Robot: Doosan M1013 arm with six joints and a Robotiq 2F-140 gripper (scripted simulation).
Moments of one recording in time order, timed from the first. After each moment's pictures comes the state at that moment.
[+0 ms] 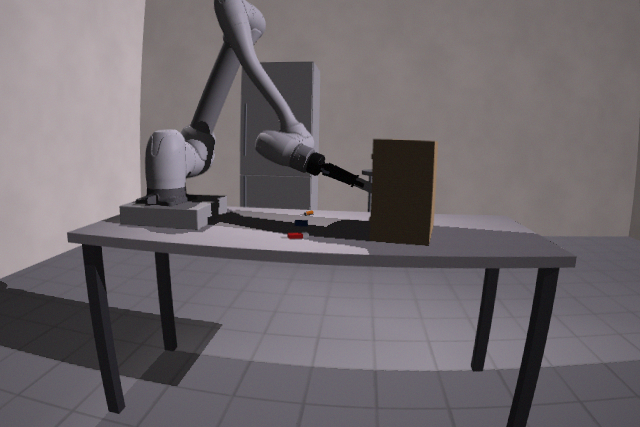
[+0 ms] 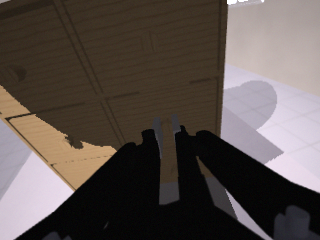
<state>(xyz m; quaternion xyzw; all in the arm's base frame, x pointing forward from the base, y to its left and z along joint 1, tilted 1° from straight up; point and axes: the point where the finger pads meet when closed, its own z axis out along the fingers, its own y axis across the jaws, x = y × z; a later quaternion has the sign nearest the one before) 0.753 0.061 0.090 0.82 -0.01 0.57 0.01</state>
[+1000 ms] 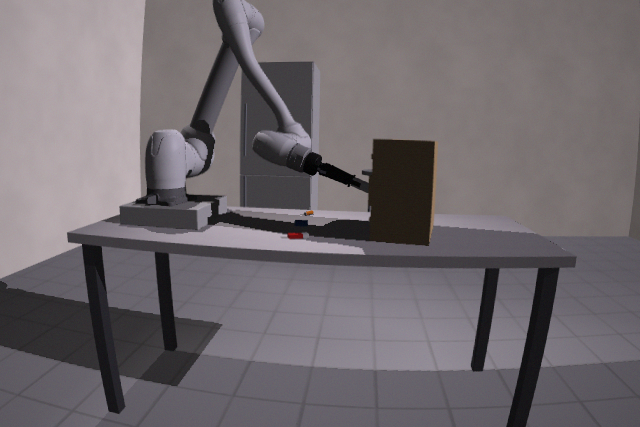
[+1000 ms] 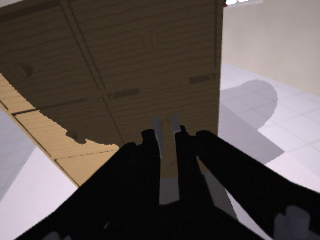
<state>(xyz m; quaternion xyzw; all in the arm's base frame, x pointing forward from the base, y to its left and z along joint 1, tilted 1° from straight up) 0.742 0.061 0.090 0.82 -0.01 0.57 0.01</state>
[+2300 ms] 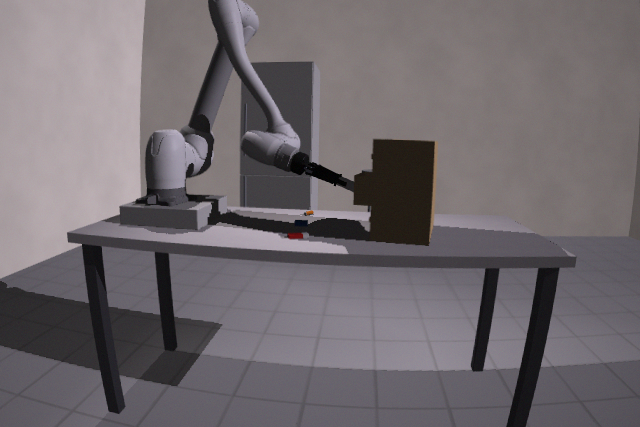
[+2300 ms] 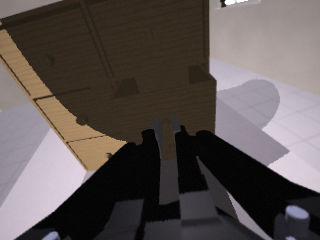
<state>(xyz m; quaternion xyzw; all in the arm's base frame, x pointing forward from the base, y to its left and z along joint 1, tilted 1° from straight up) 0.695 0.063 0.090 0.82 -0.01 0.57 0.01</state>
